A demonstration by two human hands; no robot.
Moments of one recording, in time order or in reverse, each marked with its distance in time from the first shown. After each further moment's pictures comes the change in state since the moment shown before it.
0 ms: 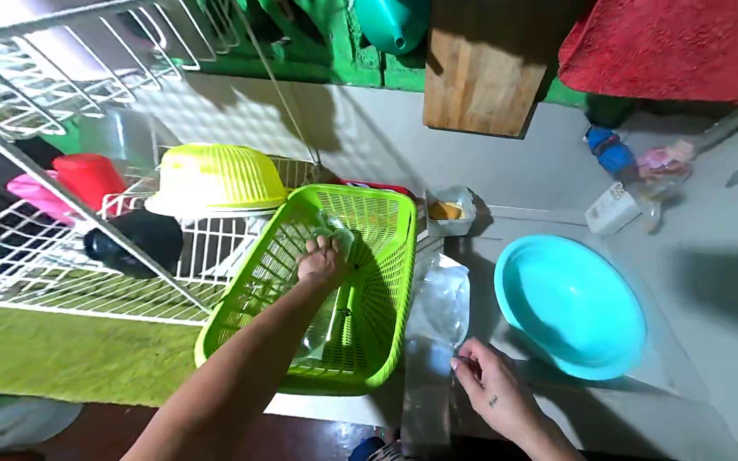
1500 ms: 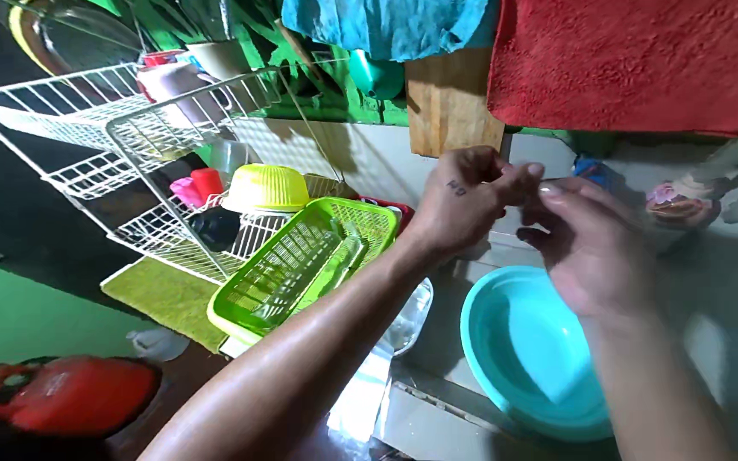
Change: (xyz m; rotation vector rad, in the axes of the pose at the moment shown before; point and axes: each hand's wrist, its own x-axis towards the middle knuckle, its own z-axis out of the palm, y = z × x) left_hand -0.184 0.279 -0.246 -1.450 0.288 0.623; right_hand 0.059 -0.015 -0.274 1.137 0.263 -0.559
